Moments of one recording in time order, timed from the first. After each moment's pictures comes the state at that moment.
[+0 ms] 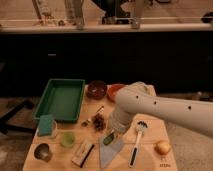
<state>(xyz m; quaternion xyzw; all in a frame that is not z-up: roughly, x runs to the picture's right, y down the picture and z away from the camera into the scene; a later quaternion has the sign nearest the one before) 0.025 0.214 0.647 -0.32 -0.27 -0.29 0.86</state>
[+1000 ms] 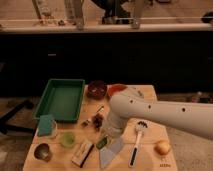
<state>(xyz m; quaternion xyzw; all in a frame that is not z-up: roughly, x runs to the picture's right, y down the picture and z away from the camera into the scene) -0.002 0.227 0.643 -0.32 -0.28 -0.27 0.86</state>
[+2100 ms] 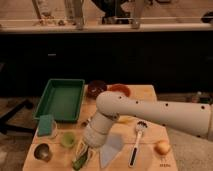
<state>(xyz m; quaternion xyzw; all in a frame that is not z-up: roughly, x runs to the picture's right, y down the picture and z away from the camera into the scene) -0.101 0.271 0.566 -0.38 -0.49 -0.30 0.72</state>
